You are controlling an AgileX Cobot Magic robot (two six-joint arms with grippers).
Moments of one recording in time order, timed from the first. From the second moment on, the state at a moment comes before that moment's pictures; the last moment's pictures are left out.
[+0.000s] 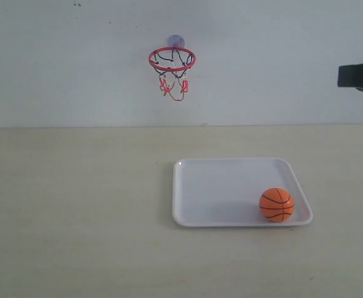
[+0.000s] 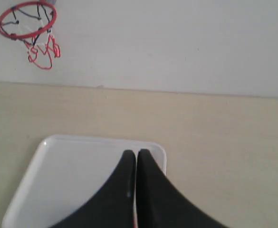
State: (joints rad) left arm -0.12 0.00 0.00 0.04 0.31 0.11; right arm 0.21 1.09 -0.84 0.05 0.25 0.04
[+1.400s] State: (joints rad) left arm -0.12 0.00 0.00 0.04 0.31 0.11; right arm 0.21 1.68 -1.34 0.07 0.91 0.03
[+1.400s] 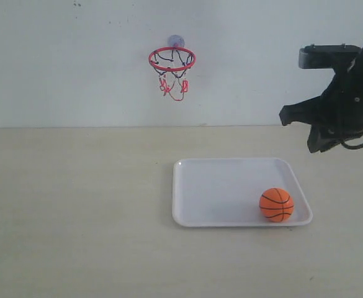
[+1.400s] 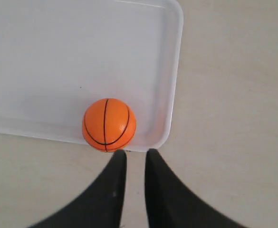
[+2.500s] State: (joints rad) left arm -0.12 0.00 0.00 0.04 0.31 0.11; right arm 0.28 2.05 -1.44 0.13 0.86 0.02
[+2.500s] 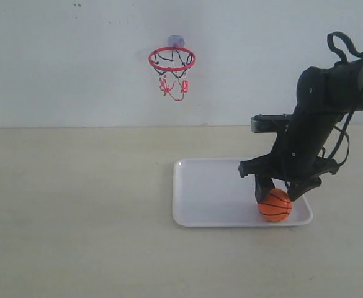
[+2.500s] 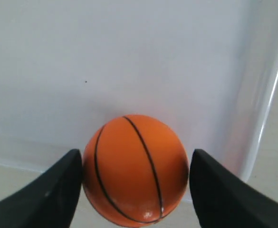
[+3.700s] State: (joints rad) left arm -0.12 0.00 0.00 0.04 0.31 0.11; right arm 0.28 2.07 -1.51 0.13 0.97 0.04
